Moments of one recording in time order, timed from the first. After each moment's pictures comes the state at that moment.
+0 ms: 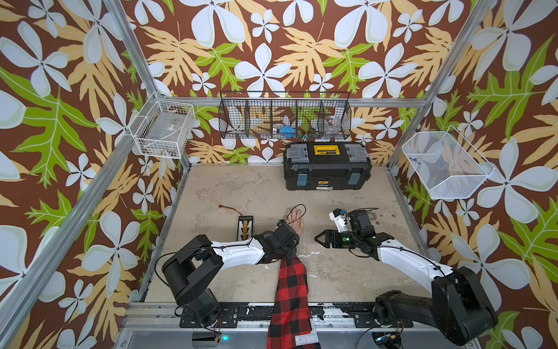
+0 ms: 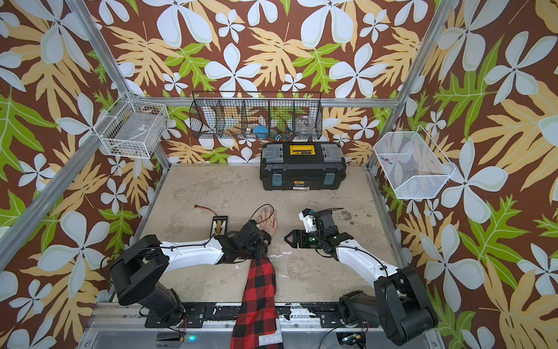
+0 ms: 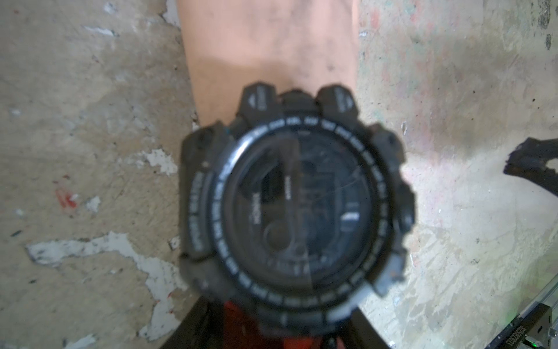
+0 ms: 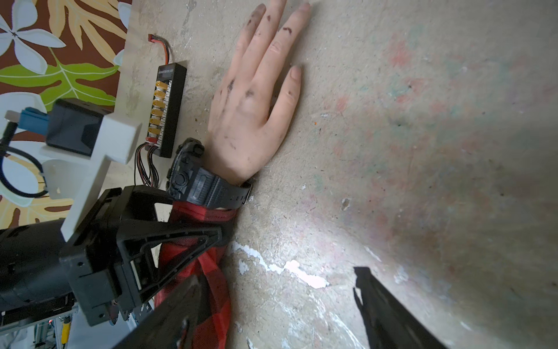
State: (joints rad) left arm -0.89 1.61 0.79 -0.17 -0.02 -0.85; right arm 0.34 1.26 0.58 -0.19 -0.52 0.40
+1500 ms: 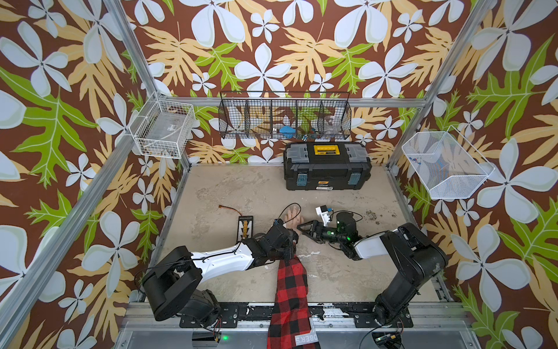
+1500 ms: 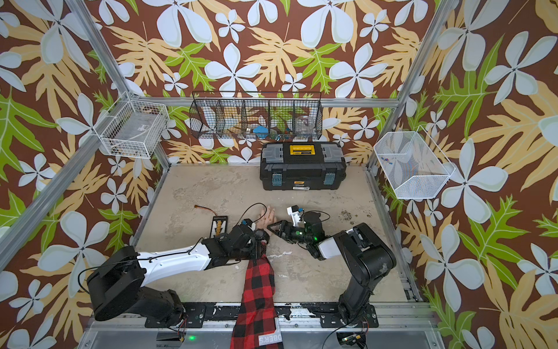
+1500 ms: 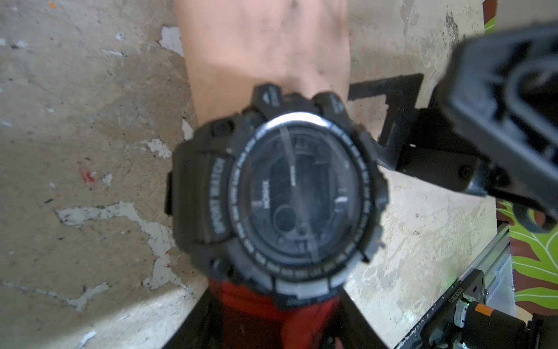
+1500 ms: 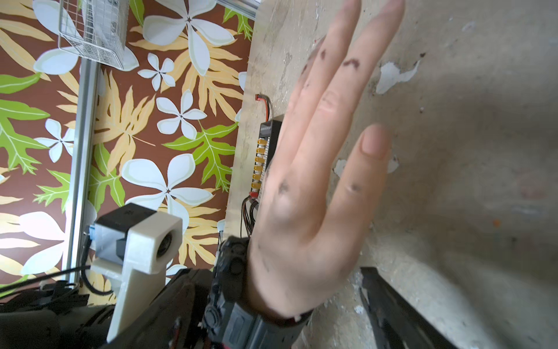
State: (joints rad) left arm -0.89 1.44 0.71 -0.13 0.02 -0.85; right arm 0.43 1.77 0.51 0.89 -0.75 1.00
